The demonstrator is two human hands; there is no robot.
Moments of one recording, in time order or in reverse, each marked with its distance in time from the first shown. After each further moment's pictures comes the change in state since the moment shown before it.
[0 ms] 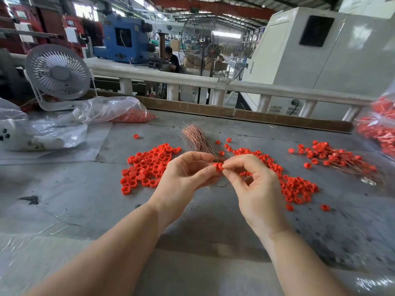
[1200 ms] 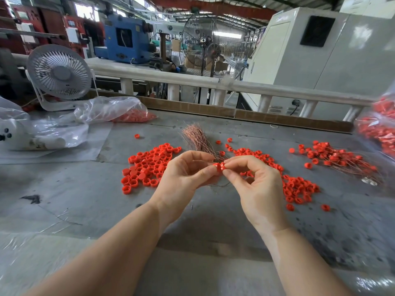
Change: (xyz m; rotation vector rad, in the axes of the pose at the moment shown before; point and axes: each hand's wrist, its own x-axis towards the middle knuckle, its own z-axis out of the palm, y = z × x) left_hand -0.001 0.004 0.002 0.031 0.029 0.001; right_hand 0.001 -0.003 0.000 0.110 0.009 0.115
